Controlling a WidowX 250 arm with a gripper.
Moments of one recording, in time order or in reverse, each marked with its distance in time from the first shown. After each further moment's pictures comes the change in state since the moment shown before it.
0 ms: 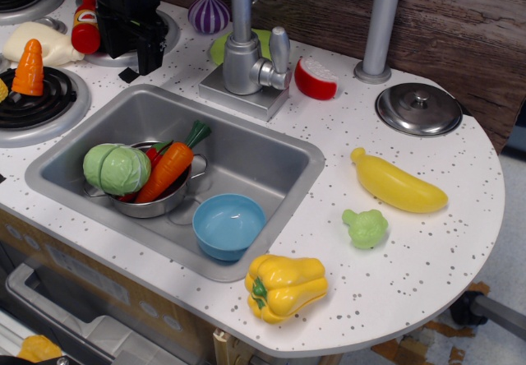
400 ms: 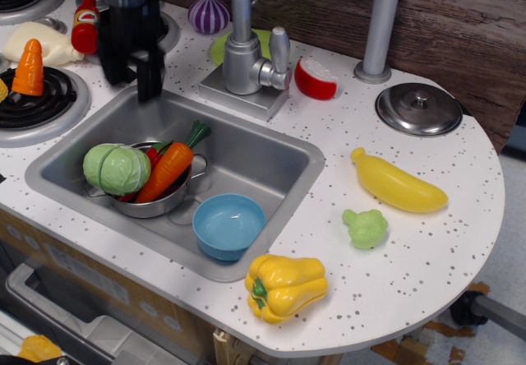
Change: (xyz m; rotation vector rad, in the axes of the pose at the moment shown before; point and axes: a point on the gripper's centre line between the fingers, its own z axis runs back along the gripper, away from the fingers) arm -0.042 -0.036 -0.014 -0.012 0.174 0.074
